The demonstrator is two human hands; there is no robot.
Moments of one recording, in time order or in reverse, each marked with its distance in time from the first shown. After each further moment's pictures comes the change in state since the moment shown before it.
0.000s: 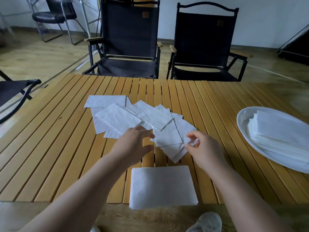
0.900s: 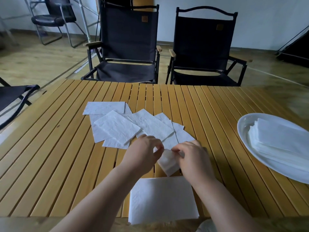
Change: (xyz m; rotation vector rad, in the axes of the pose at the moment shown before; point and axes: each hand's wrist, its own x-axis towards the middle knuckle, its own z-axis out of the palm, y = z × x) left_hand 0.018 0.014 0.019 -0.048 0.122 0.134; right_hand 0.000 -0.020 0.022 -0.120 0.089 -0.219
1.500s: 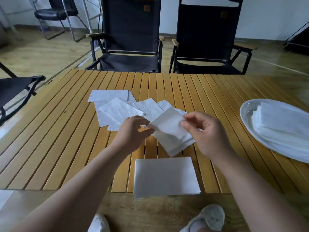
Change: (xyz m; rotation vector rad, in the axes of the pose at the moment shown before) left_hand -0.013 -0.021 -0.015 -0.199 0.118 -0.198; right_hand -0.008 -0.007 -0.052 0.644 0.022 -0.059
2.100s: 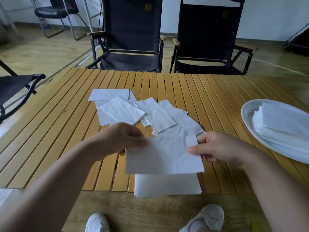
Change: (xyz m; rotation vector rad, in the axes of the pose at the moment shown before) left_hand -0.021 -0.004 -0.056 -0.267 -0.501 -0.199; right_hand 0.000 -0.006 -0.036 -0.085 -0.624 0.592
